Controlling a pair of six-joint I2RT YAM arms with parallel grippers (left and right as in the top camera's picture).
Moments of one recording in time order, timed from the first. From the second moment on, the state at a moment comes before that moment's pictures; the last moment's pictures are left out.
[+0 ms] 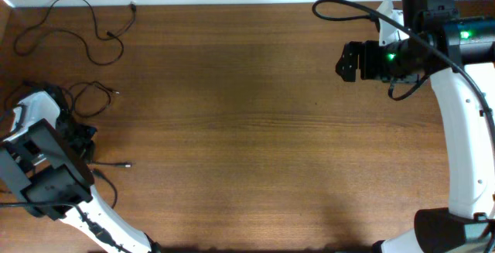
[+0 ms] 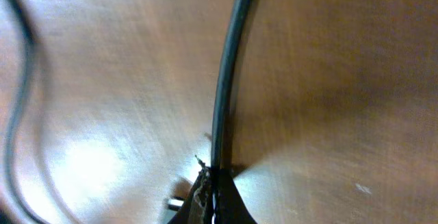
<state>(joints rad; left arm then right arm) 0.60 2.12 1.48 -1.11 -0.19 -0.73 0.09 1.70 1.99 -1.45 -0.23 0.11</state>
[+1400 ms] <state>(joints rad) 0.95 2.13 1.71 -1.28 -0.06 -0.54 0.09 1.71 1.99 -1.43 -0.23 0.11</state>
